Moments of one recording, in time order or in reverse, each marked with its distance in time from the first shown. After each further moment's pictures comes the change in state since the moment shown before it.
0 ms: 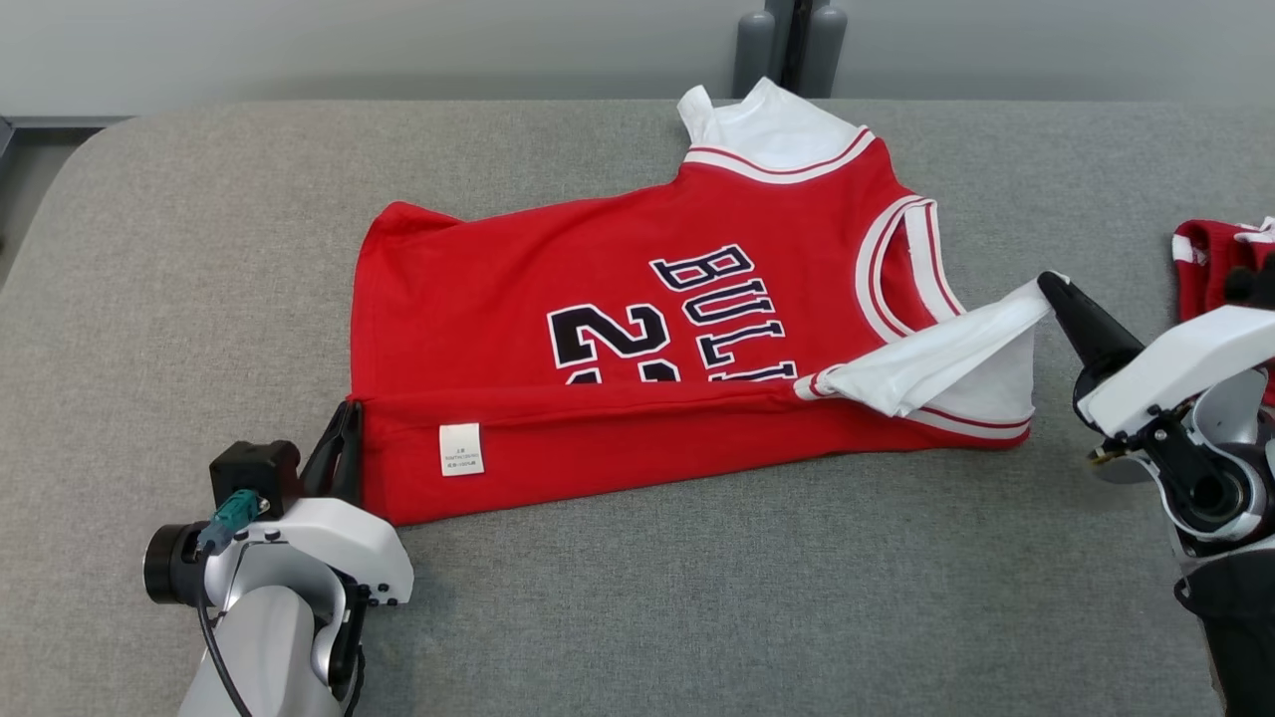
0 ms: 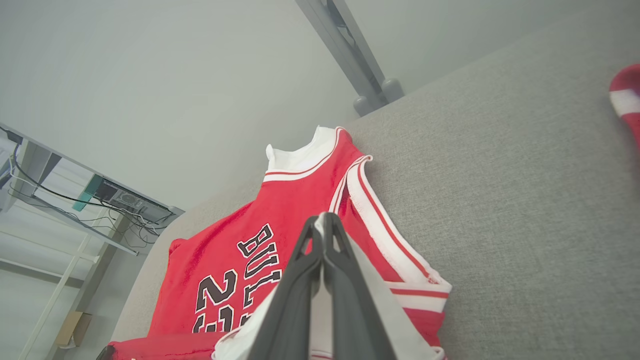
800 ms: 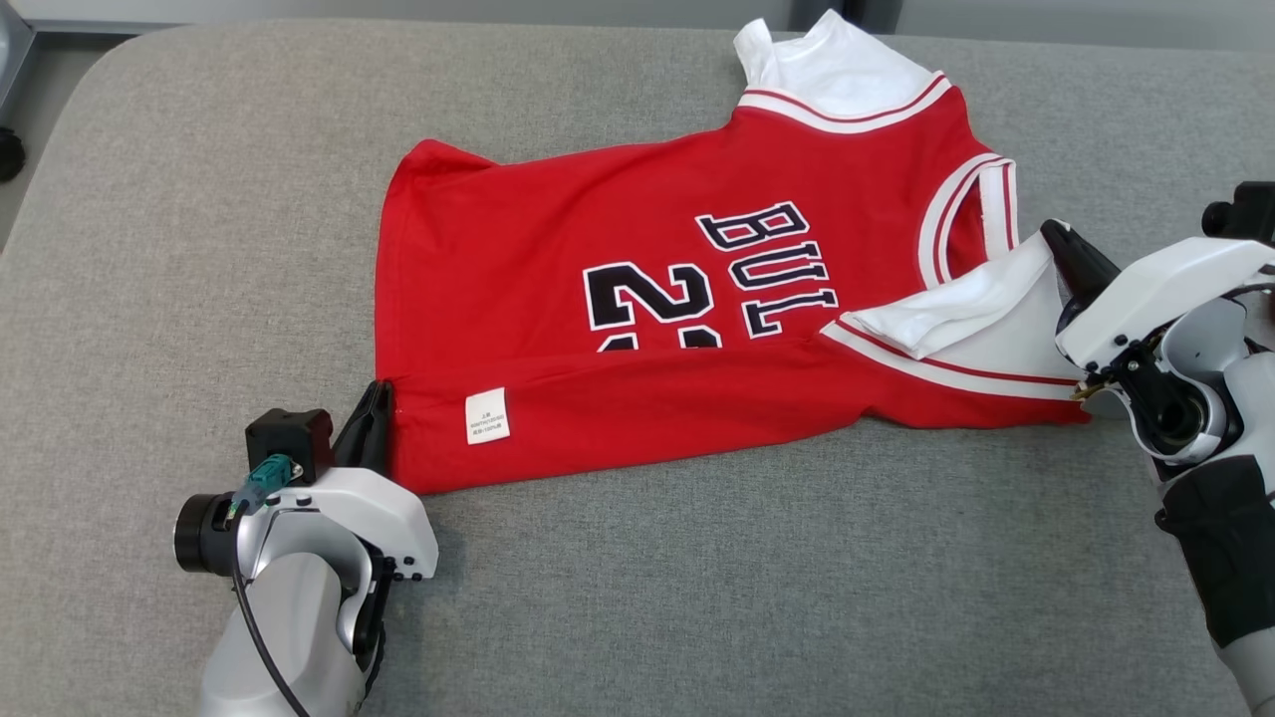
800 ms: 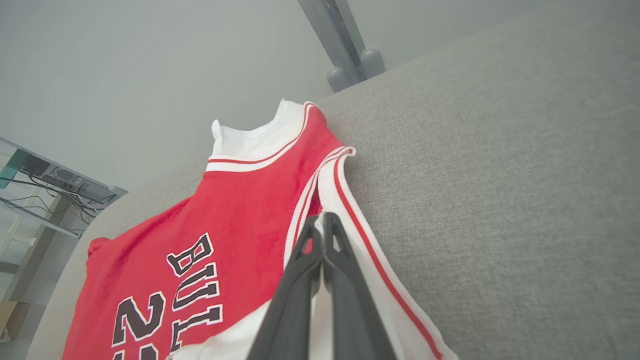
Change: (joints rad) left arm -0.116 -0.009 -0.079 0.157 -0.039 0.015 -0.021; right arm -0.245 -0.008 0.133 0.336 -0.059 0.000 -0.123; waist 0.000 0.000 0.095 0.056
